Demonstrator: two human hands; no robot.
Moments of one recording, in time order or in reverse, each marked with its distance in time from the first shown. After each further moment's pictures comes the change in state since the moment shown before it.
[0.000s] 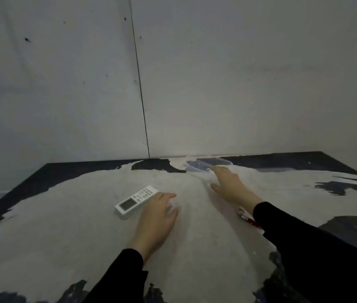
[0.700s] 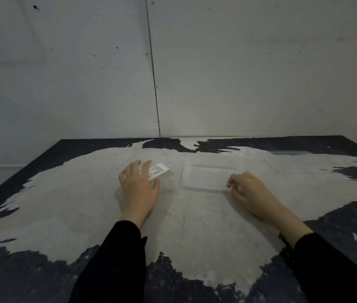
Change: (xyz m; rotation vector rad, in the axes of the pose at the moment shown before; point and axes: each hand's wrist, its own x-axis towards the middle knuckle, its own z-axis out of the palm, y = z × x) left_hand 0.002 -0.049 -0.023 0.420 0.306 -0.152; right_hand -0.086 -0.009 0.003 0.148 0.086 -0.101
